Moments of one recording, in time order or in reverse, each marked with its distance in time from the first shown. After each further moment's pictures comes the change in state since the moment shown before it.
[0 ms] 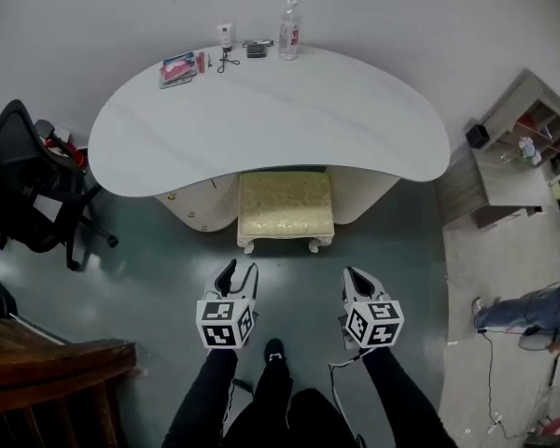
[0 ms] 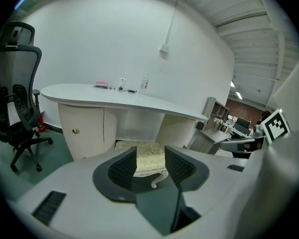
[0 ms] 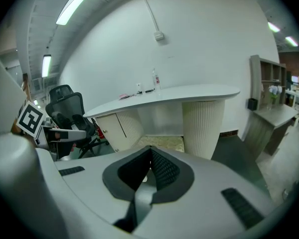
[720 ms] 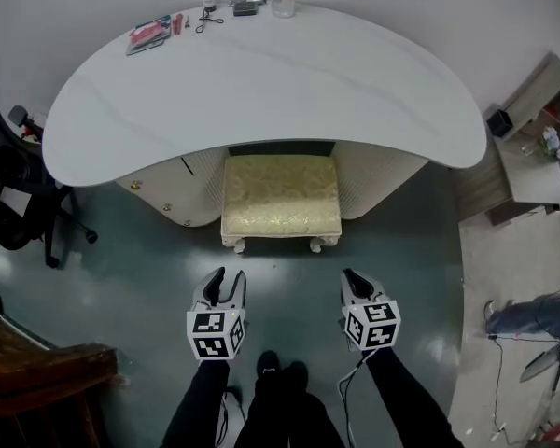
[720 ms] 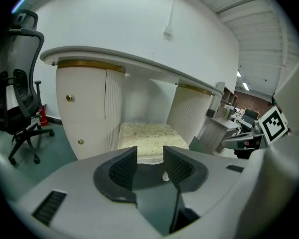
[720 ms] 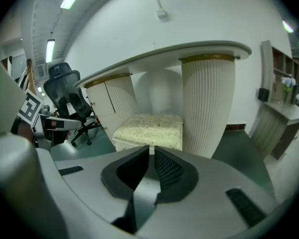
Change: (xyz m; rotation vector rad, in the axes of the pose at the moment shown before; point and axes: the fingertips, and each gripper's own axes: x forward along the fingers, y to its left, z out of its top) left arm 0.098 0.046 -0.126 0.028 0.038 0.065; right arm 0.123 -0.067 -0.116 -0.095 0.087 0.026
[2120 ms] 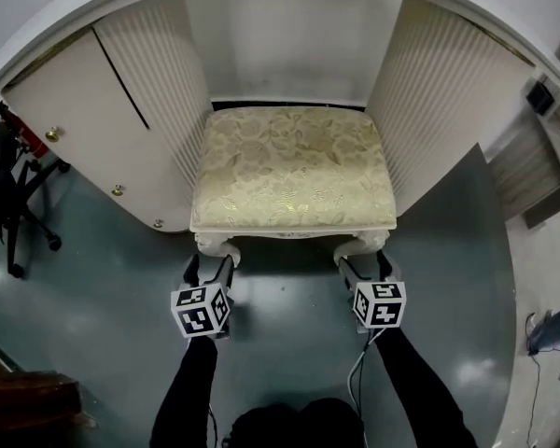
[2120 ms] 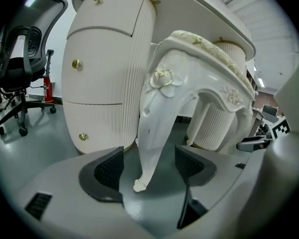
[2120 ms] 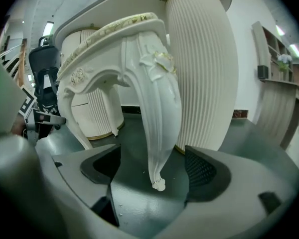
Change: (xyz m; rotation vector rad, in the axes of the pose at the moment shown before) left arm 0.232 0.153 -0.219 -0.061 -0.038 0.133; right arm 0.276 -0.108 -0.183 -0.029 -0.072 -0.130
